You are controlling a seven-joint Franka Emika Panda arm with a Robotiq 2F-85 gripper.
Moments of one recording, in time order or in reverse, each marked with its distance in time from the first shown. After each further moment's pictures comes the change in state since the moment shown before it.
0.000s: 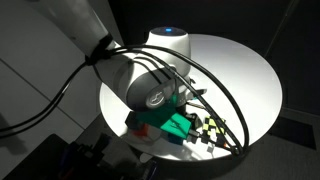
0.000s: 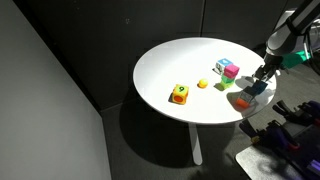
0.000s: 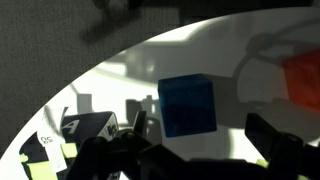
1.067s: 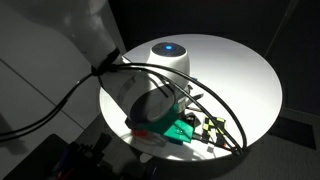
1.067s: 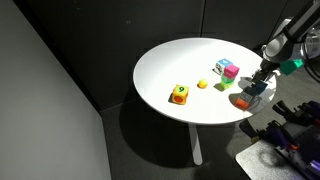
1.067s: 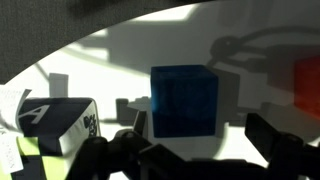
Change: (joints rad) arm -0.141 0.092 0.133 0.011 -0.007 0.134 -0.137
